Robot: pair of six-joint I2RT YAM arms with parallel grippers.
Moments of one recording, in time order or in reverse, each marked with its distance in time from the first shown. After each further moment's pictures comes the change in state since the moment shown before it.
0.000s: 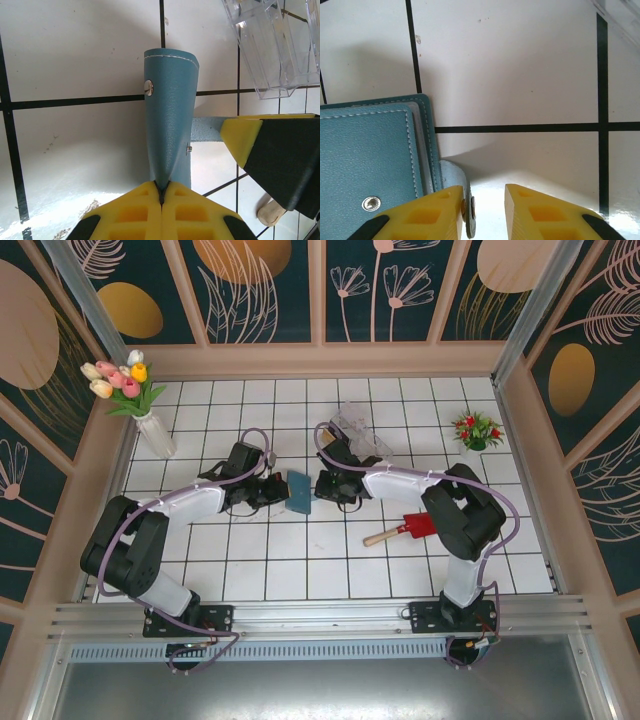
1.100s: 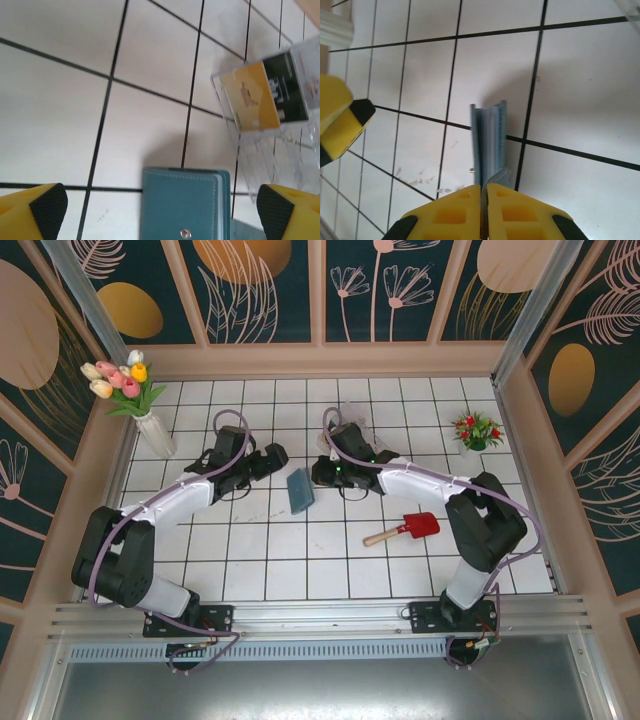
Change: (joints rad) left arm 0.069 -0.069 0.073 0.019 -0.272 -0.162; right arm -0.048 -0.127 -0.009 0.121 -0.208 -0.149
